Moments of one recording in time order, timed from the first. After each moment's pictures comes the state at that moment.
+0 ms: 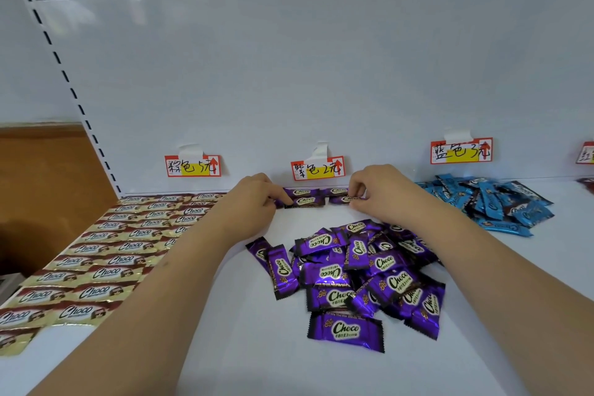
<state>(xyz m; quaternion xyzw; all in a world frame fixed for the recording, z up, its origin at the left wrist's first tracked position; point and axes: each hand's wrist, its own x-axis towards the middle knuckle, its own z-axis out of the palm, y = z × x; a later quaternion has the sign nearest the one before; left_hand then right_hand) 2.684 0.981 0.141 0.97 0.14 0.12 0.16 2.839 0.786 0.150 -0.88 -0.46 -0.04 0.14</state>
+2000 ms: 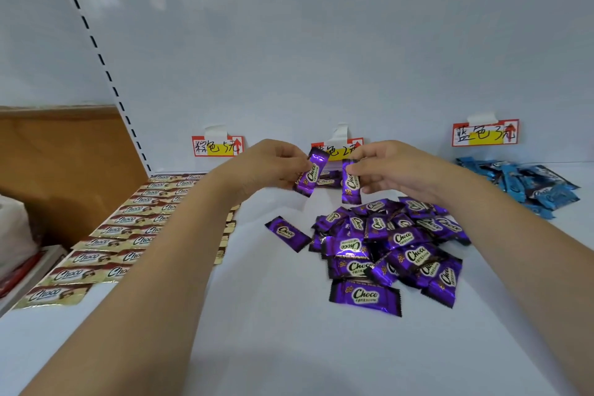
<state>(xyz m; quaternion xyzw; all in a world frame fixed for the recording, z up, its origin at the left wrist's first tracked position) 2.655 0.963 0.188 0.85 0.14 0.08 0.51 2.809 0.785 0.173 -0.70 -0.37 0.32 0.52</state>
